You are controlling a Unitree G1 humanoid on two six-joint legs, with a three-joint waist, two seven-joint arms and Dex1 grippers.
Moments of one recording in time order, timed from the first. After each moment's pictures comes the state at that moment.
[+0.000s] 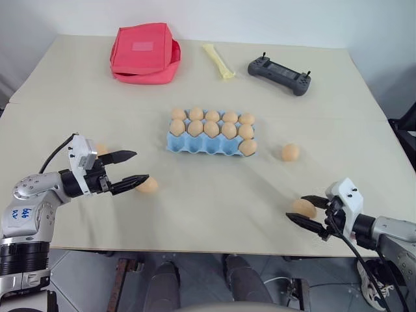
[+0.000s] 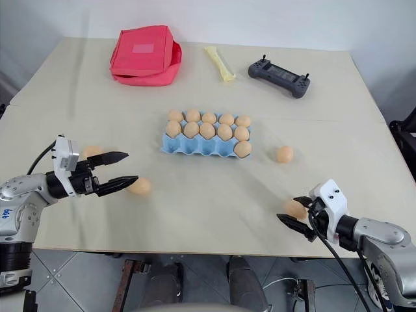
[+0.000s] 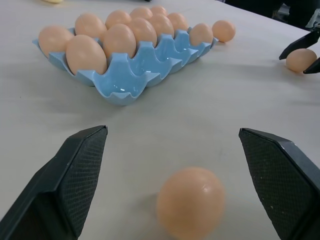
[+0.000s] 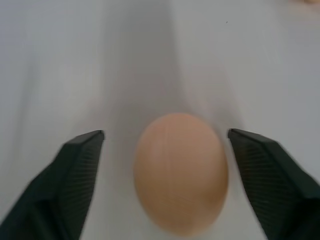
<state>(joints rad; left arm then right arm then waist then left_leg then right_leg) -0.27 0.75 0.26 0.07 -0.52 0.35 -1.11 0.18 -0.80 -0.27 -0.42 0.54 0.66 0.80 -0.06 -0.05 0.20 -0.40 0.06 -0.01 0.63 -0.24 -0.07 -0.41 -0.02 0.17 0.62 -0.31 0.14</state>
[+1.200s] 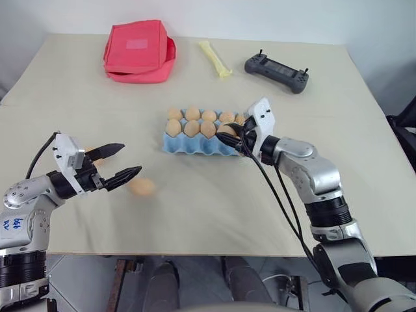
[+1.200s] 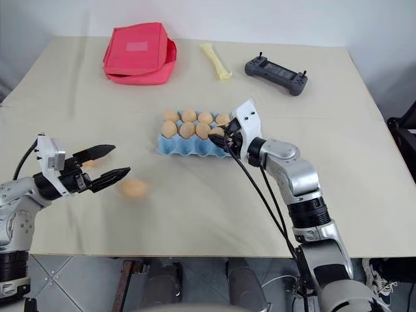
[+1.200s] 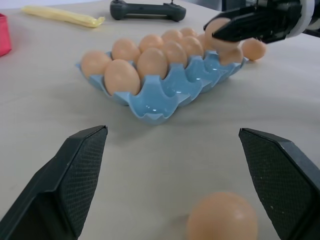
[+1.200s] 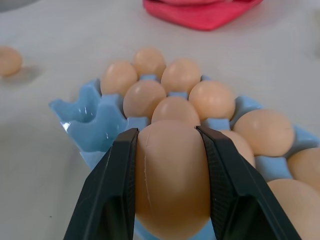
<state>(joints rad) -0.19 0.71 0.36 -0.01 -0.53 0.33 -1.00 -0.70 -0.33 0.13 0.09 0.34 0.56 0.61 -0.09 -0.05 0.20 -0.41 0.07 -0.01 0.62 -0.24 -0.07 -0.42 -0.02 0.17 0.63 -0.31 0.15</state>
